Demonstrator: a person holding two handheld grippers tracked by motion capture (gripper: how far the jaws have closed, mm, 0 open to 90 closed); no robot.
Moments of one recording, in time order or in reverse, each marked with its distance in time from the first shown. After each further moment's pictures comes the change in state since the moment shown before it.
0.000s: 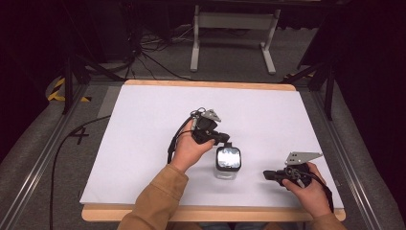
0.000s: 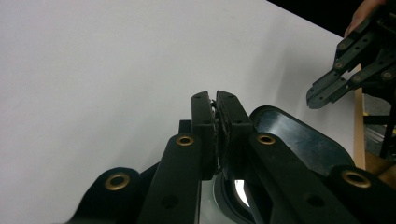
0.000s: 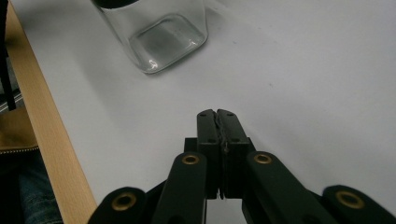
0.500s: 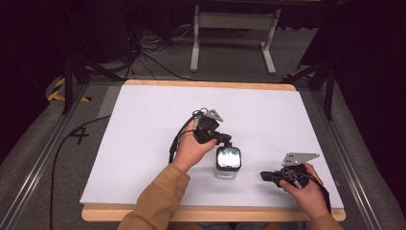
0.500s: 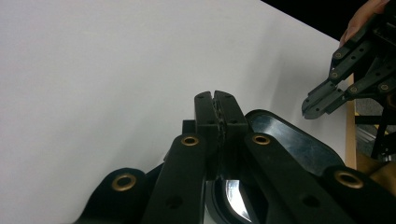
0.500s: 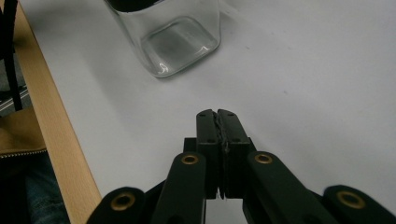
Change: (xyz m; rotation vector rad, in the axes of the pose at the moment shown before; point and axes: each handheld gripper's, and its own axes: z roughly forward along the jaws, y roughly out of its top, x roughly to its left) left arm -0.002 0.003 0.003 0.012 -0.018 -0.016; right arm 0.007 0.004 0.004 0.001 0.012 -0.015
